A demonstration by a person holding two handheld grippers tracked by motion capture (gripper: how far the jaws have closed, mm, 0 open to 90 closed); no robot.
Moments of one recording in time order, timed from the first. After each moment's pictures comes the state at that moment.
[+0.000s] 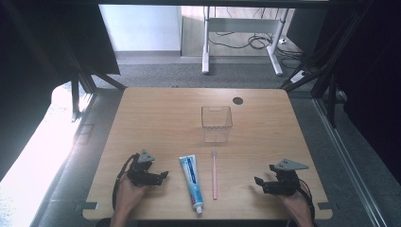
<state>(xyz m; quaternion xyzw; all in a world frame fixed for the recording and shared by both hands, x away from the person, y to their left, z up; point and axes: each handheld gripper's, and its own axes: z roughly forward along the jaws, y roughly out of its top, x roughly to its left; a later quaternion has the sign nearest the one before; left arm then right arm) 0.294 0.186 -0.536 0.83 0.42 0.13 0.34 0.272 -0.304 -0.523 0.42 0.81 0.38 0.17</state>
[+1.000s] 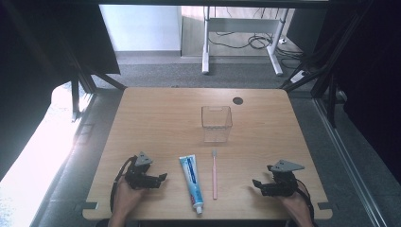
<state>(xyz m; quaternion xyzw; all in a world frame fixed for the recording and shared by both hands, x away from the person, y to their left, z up) 0.284 0.187 -0.535 0.83 0.42 0.13 0.34 0.273 -0.298 -0.527 0.39 0.83 0.37 0.16</state>
